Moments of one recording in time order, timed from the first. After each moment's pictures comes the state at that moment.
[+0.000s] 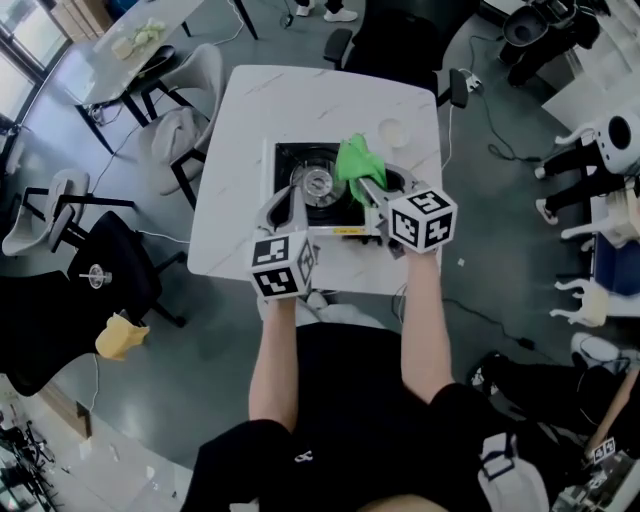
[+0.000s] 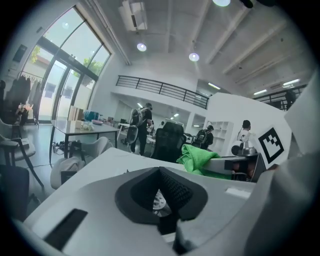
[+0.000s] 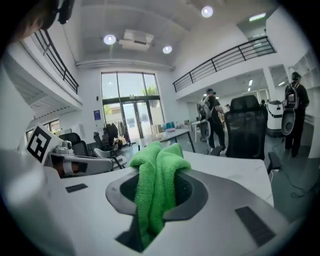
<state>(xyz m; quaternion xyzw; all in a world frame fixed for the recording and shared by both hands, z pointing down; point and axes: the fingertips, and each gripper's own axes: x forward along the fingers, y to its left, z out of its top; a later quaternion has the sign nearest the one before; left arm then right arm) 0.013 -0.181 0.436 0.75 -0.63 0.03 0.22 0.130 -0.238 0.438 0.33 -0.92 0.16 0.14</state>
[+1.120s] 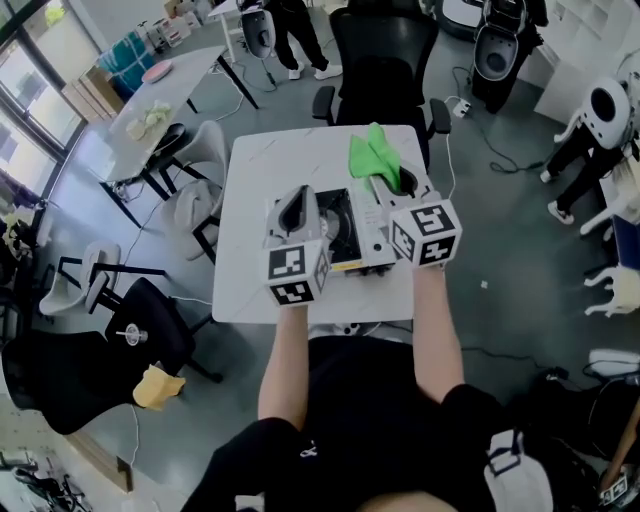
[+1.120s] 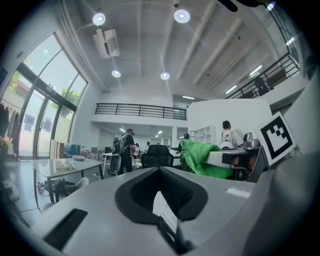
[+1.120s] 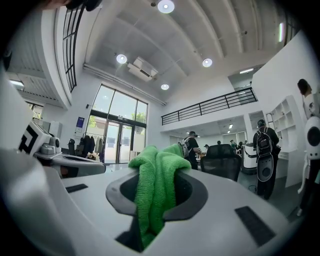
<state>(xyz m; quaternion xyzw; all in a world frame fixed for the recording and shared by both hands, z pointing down) 0.074 -0.210 0.305 0.80 -0.60 0.00 0.04 0.197 -0.250 0.289 0.47 -0.88 -0.01 0.01</state>
